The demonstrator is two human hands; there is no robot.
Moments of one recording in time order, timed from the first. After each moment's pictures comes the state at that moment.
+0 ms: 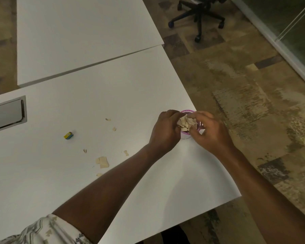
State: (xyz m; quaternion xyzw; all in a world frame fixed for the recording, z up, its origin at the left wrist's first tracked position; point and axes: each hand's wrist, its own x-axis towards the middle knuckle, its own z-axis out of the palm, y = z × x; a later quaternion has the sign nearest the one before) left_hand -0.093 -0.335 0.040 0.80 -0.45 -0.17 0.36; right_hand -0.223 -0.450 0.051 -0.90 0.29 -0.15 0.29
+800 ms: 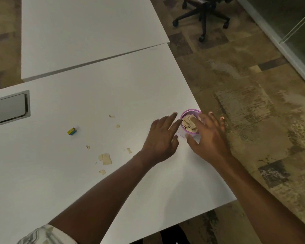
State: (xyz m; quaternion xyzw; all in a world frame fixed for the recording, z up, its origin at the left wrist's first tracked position) left_hand -0.085 -0.292 0.009 0.80 -0.57 -0.08 0.20; right_hand -0.224 -0.425 0.036 -0.94 0.32 -0.06 0.12
